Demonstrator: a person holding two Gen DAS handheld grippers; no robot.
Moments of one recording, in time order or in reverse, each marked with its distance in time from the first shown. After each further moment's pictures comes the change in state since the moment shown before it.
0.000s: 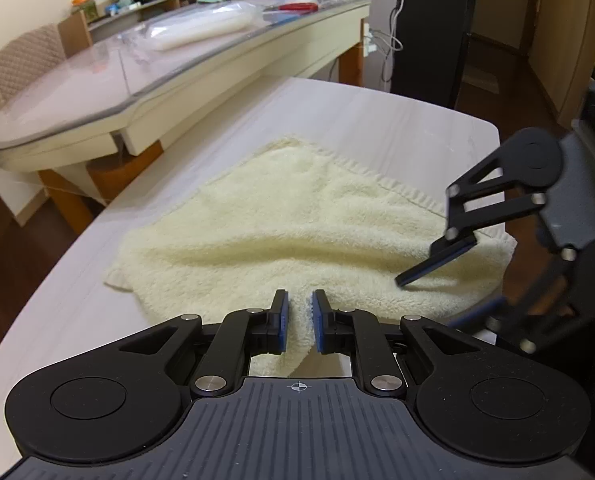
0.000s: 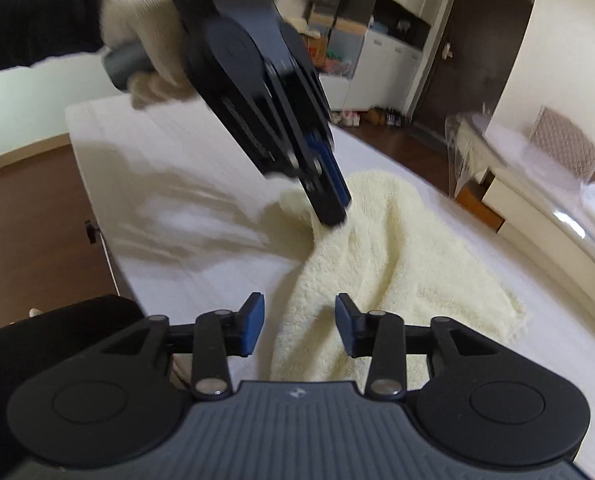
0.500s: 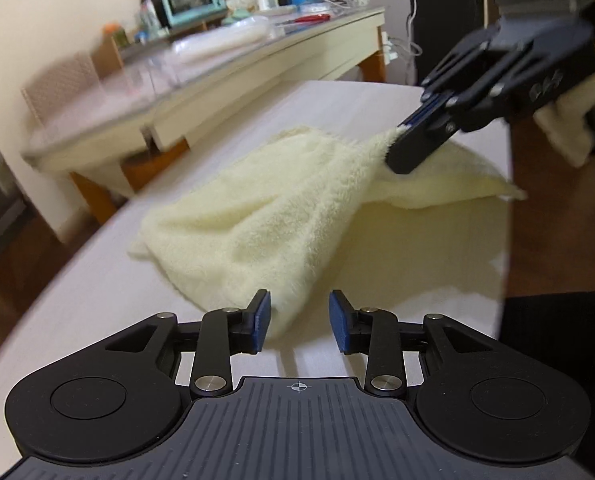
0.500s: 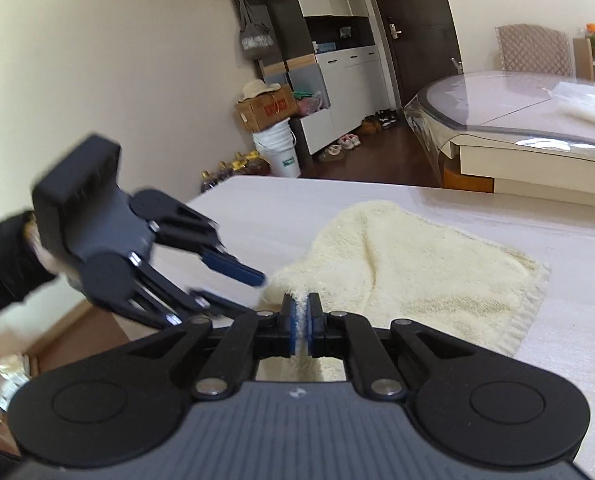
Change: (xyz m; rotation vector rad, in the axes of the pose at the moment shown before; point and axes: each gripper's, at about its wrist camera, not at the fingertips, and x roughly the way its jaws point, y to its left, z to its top) left arm 0.002 -0.039 -0.035 0.074 -0.073 0.189; right arm -0.041 -0.082 -0.006 0.475 -0.177 0.230
